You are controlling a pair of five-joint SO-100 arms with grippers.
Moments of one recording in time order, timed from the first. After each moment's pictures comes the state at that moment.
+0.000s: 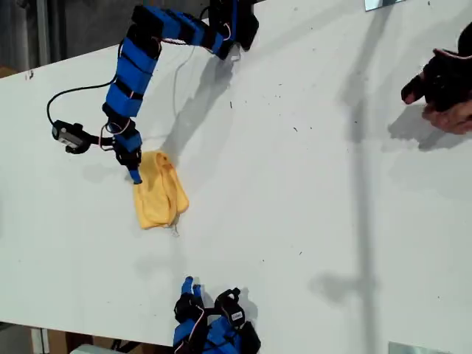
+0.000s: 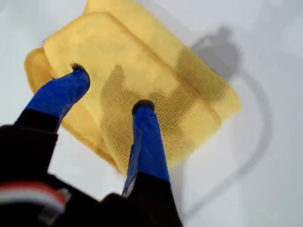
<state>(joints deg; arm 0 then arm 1) -49.4 198.5 177.2 76.5 -73.2 42.1 63.9 74.9 36.3 38.6</state>
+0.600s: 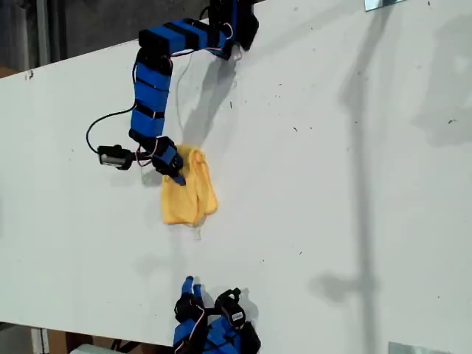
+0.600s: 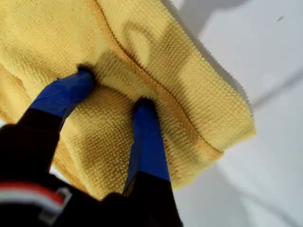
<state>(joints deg) -48.9 198.5 177.2 76.5 -73.2 25.4 63.5 80.5 54.6 53.8</state>
